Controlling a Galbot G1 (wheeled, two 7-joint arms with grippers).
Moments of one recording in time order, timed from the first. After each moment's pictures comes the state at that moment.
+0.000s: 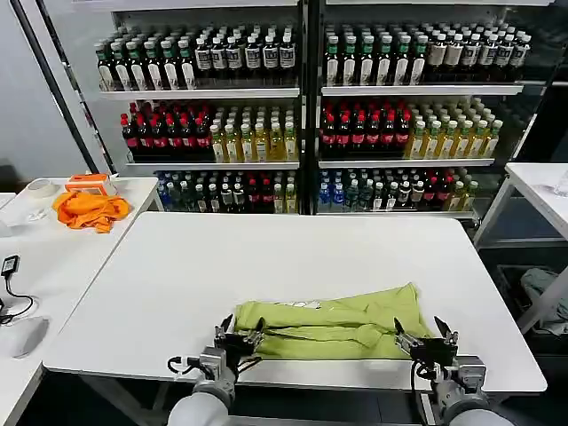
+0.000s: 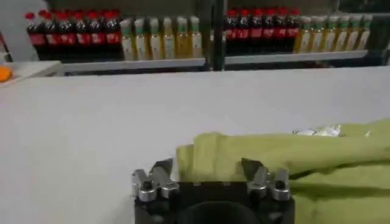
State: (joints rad) left arm 1.29 -1.28 -0.13 -1.91 -0.32 0.43 -0.34; right arm -1.56 1.16 0.56 2.20 0.42 -0.49 0.26
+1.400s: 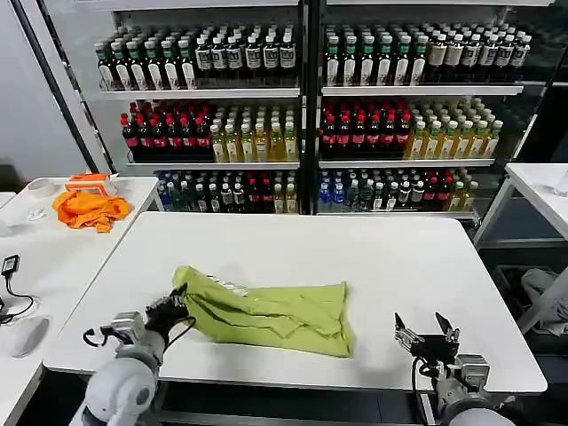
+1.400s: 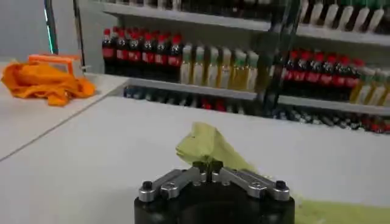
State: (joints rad) left arm 1.24 -1.07 -0.43 -2.03 -0.77 0.45 -0.34; right arm -1.54 1.15 0.56 2.20 0.45 -0.48 0.28
